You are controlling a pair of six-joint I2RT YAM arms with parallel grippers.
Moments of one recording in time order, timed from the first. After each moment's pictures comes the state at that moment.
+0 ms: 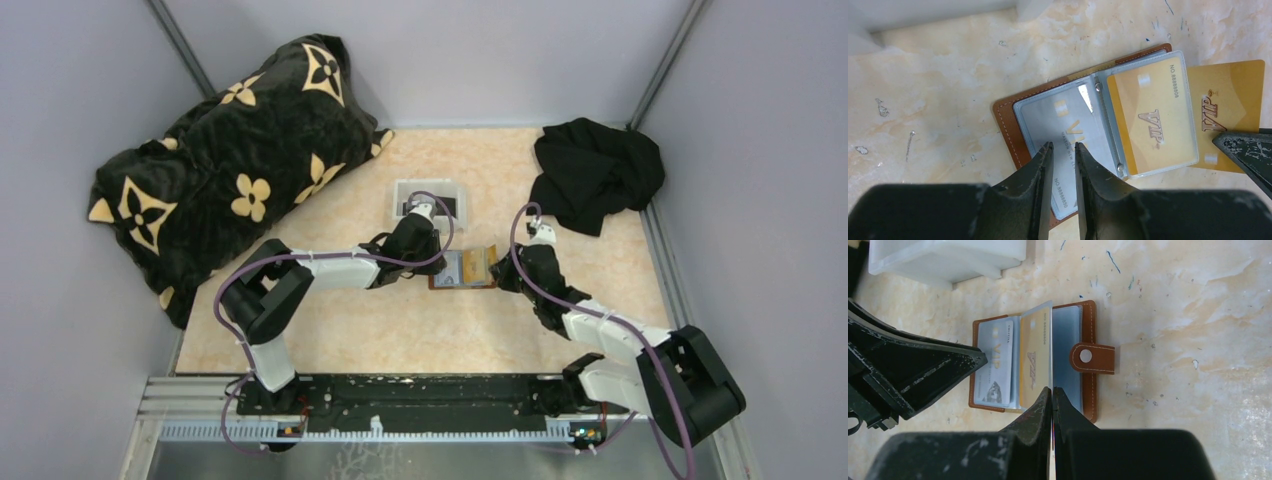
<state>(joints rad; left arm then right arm) -0.83 1.80 0.95 0.15 -0.09 -0.62 0.50 1.12 0.32 0.27 0.09 0.67</state>
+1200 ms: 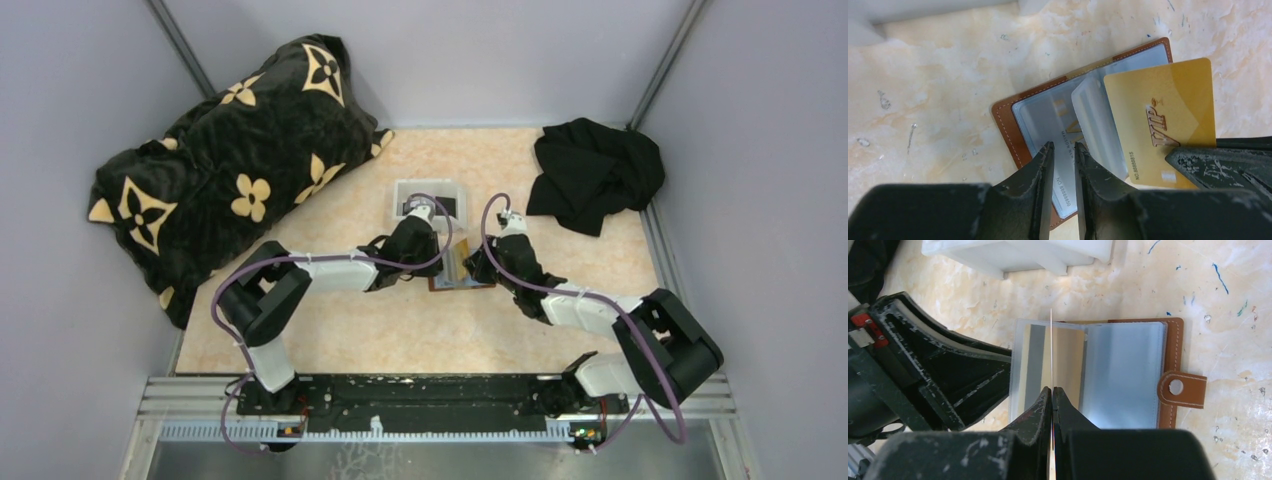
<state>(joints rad) -0.83 1.79 0.93 0.17 -0.10 -0.62 0.62 1.31 0.45 0.37 0.06 0.68</state>
